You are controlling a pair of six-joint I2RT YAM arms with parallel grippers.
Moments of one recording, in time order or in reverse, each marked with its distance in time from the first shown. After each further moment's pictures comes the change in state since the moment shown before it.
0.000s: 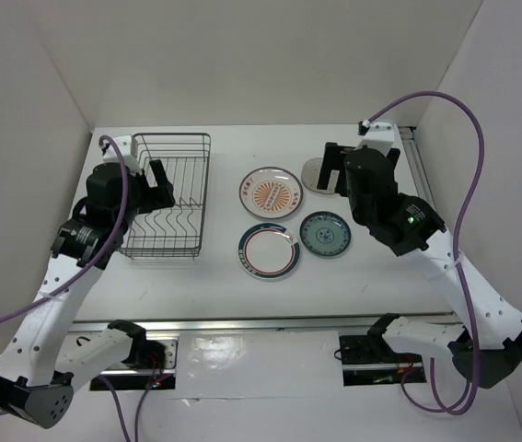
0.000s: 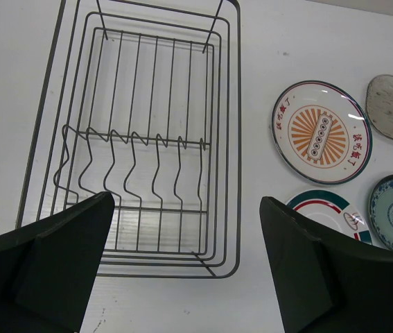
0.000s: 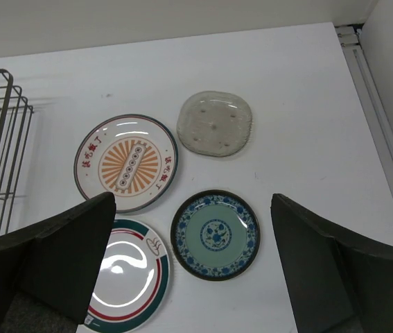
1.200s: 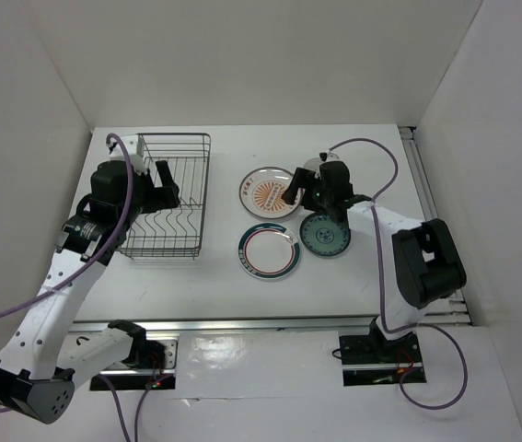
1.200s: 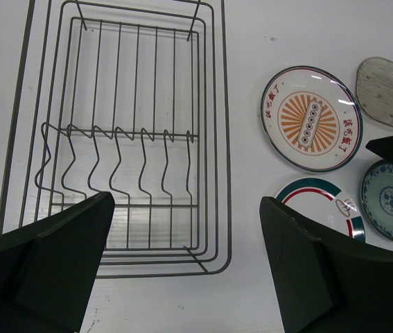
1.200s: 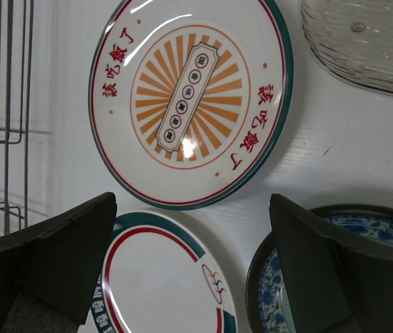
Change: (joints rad) left arm 0.000 0.027 0.000 0.003 0.056 0.004; right arm -0.317 0.520 -0.430 0.740 -0.806 0.221
